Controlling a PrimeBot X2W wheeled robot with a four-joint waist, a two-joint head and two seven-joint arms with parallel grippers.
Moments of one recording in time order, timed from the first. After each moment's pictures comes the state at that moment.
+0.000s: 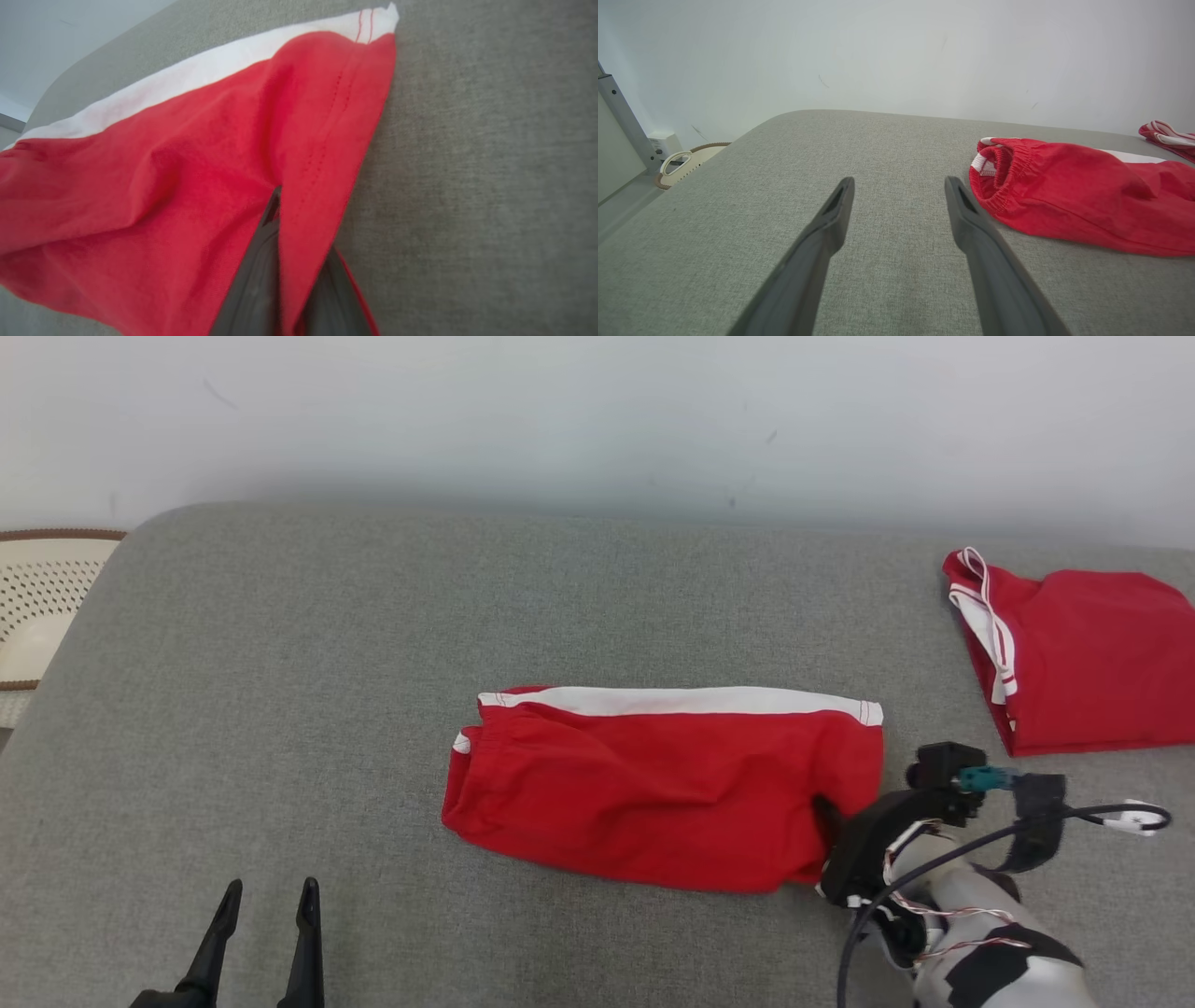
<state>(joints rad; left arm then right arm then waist) -0.05 0.06 0.07 0.09 -0.07 -0.06 -0.26 -0.67 -0.14 0.46 1.01 0.71 0.13 0.06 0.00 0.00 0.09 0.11</state>
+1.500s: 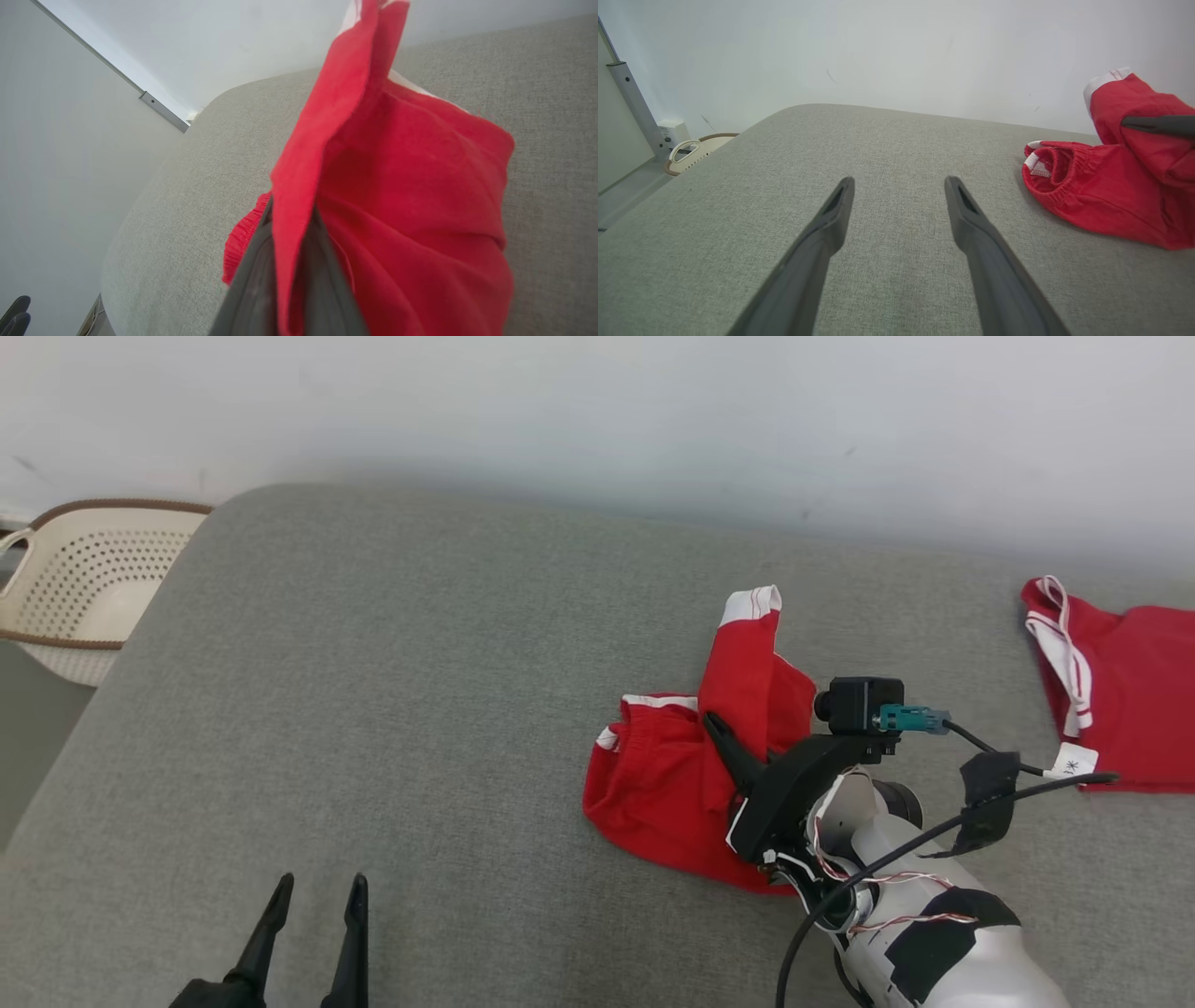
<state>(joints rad) -0.07 0.05 0.01 0.11 -0.08 -0.07 -0.26 -0.68 -0.14 0.68 0.69 0.85 0.13 0.03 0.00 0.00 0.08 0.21</state>
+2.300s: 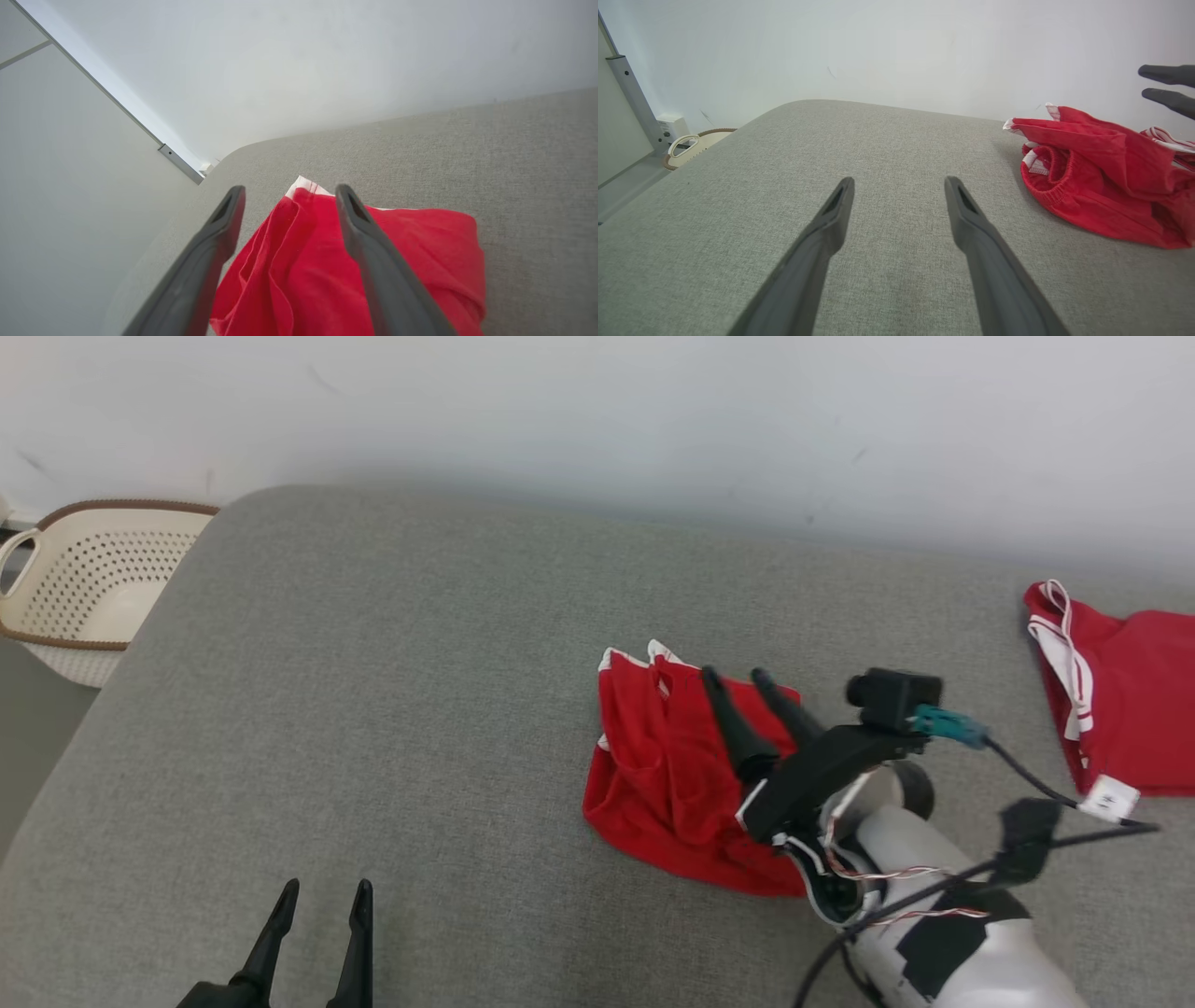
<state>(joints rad) -0.07 0.05 -0.01 0.13 -0.09 -0.06 -0.26 -0.69 -0.15 0.72 0.69 0.89 0.13 -0.16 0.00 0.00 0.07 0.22</state>
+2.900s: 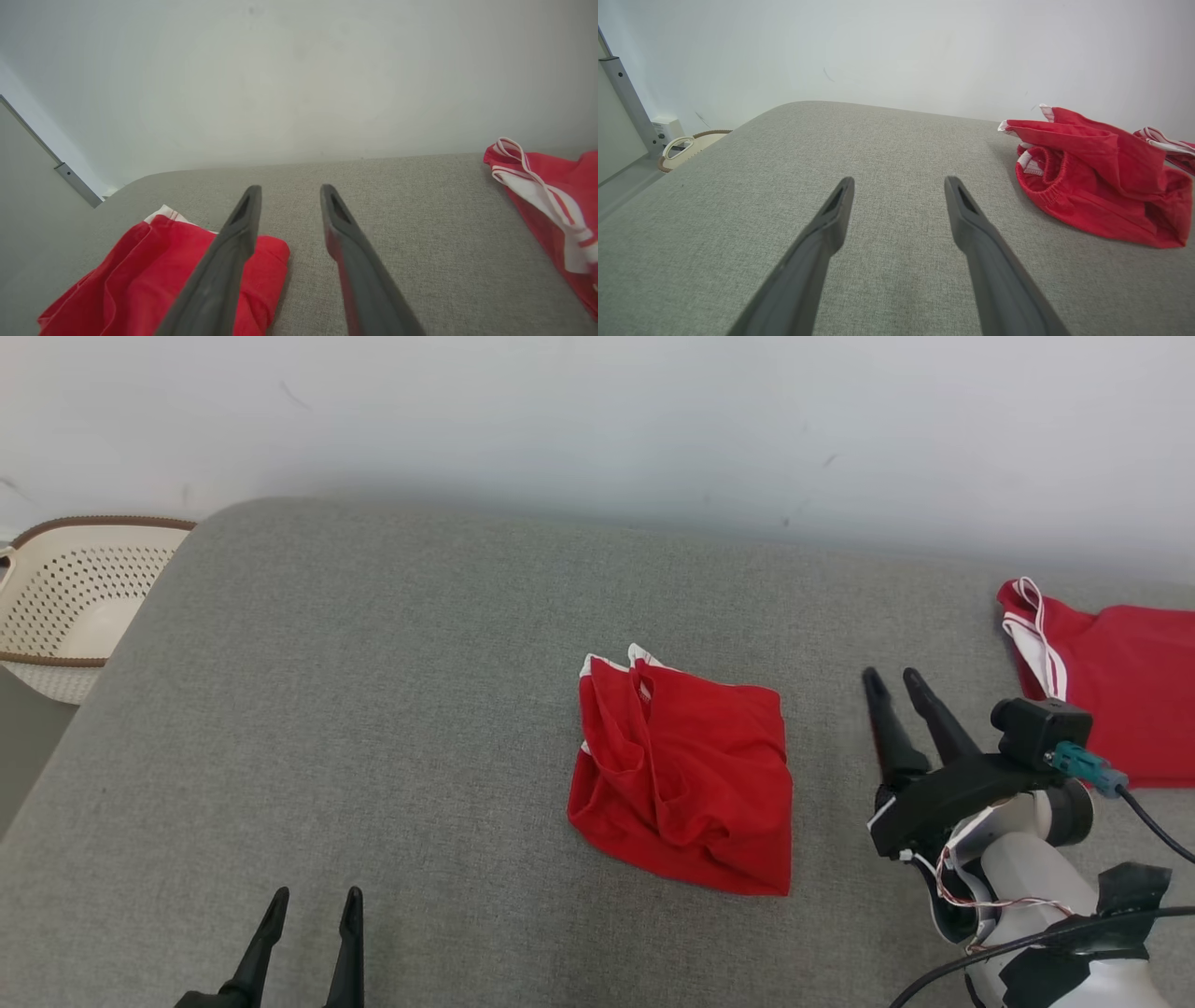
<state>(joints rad) -0.05 0.05 0.01 0.11 -0.09 -0.06 -0.26 -0.57 -0.28 0.49 0.63 0.63 0.13 -0.26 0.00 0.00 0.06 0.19</state>
